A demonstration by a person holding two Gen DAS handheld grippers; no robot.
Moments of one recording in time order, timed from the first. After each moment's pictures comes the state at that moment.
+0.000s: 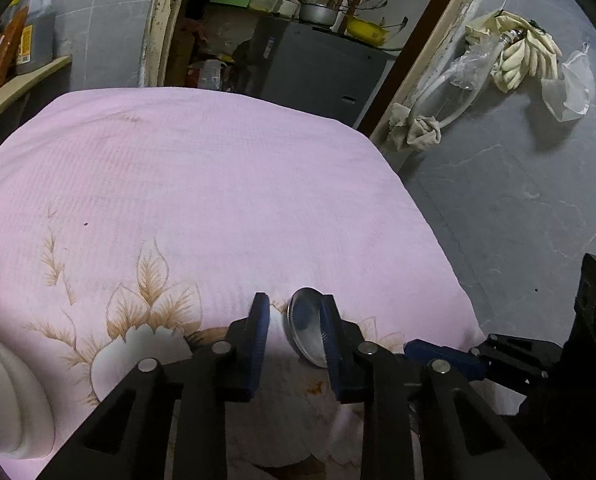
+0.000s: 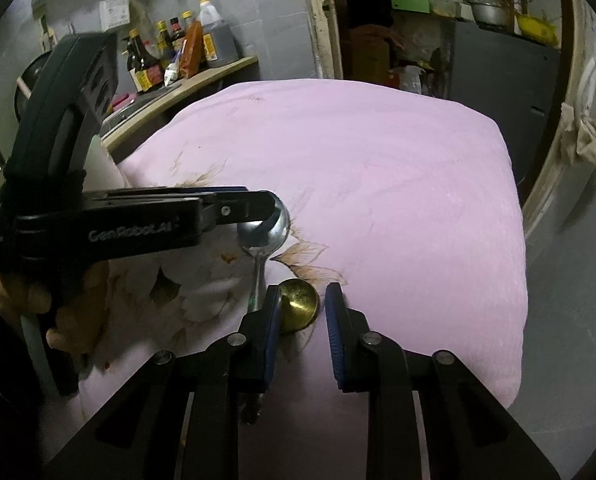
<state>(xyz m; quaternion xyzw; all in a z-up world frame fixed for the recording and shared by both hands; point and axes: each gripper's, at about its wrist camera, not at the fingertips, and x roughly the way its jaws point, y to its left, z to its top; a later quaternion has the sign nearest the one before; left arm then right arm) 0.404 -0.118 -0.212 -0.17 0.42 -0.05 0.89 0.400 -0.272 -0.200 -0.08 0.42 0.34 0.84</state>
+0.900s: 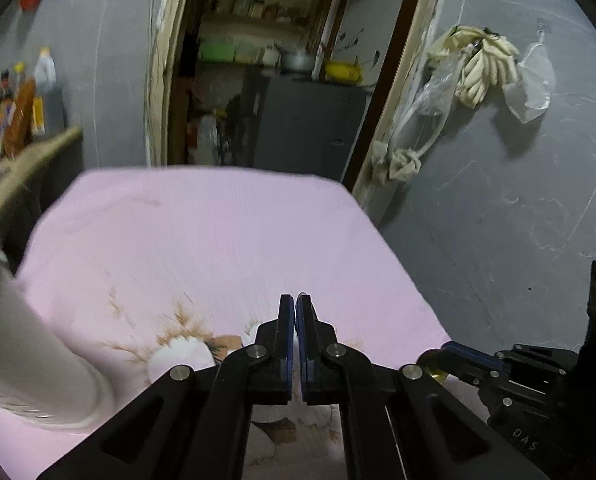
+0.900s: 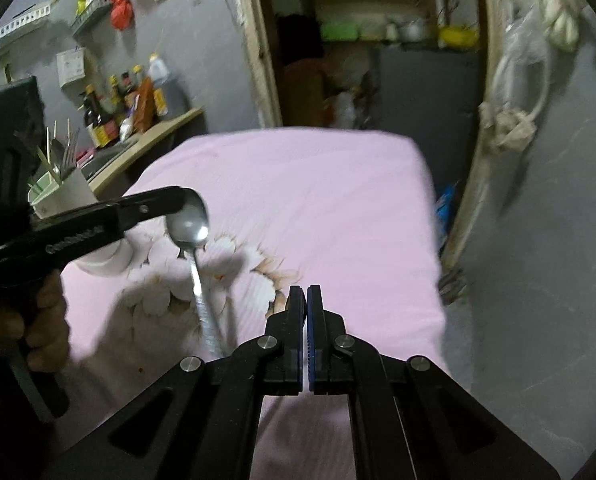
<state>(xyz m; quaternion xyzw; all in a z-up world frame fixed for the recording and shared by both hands) 0.348 -0.130 -0.138 -0.11 0.33 -0.03 0.94 0.341 -0.318 -0.142 -0.02 0.35 0.21 0.91</state>
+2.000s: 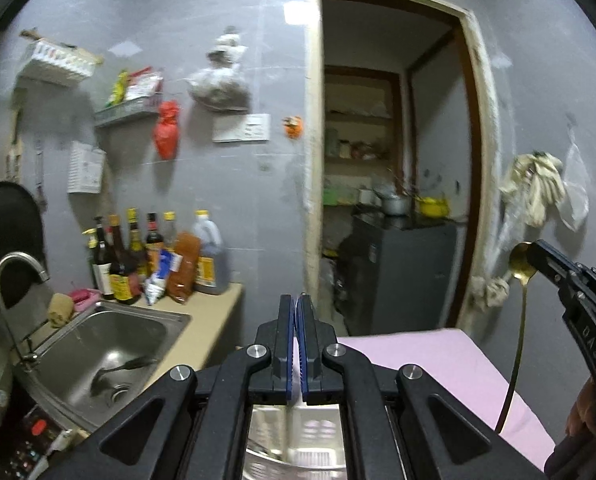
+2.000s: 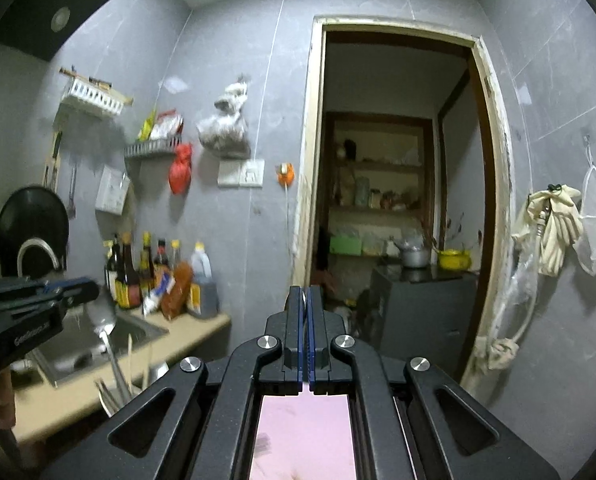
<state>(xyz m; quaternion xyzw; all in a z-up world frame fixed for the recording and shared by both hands) 0.205 0.051 0.034 -0.03 0.11 0.16 0.98 0.262 -0.121 0.069 -0.02 -0.01 0.19 0.98</state>
